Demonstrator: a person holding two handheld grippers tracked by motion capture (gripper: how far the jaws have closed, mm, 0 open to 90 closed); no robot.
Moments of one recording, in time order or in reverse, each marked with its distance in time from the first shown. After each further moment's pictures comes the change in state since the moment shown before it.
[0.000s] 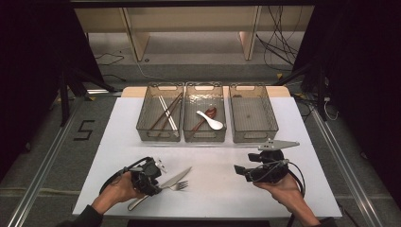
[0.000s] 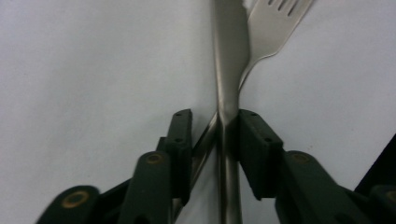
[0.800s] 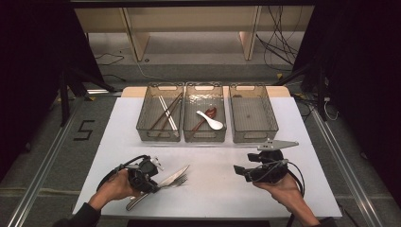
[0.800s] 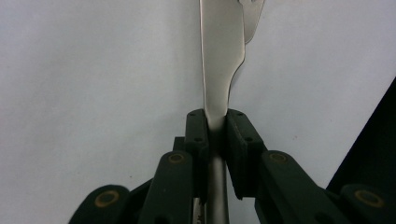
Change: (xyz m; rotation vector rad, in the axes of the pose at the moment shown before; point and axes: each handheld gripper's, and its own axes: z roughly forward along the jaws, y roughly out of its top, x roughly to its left) left arm 0.007 -0.004 -0.005 -0.019 -0.084 -0.020; right arm 0.001 0.001 0.001 0.002 0.000 -0.007
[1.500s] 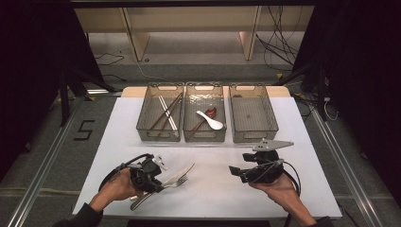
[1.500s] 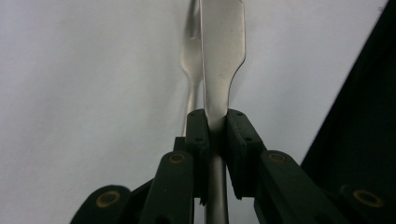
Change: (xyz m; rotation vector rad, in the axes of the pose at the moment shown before) left arm -0.021 0.015 -0.016 -0.037 -0.022 0.063; right arm 0.012 0.006 0.005 -0.005 0.033 -0.038
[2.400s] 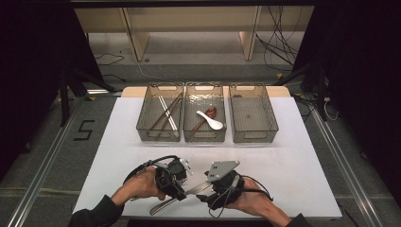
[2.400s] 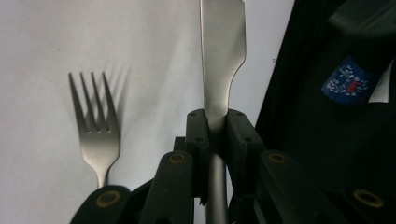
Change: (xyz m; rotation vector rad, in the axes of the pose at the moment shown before) left arm -0.030 0.057 0.015 0.063 -0.188 0.122; right arm 0.083 0.000 0.059 0.139 0.150 -0.465
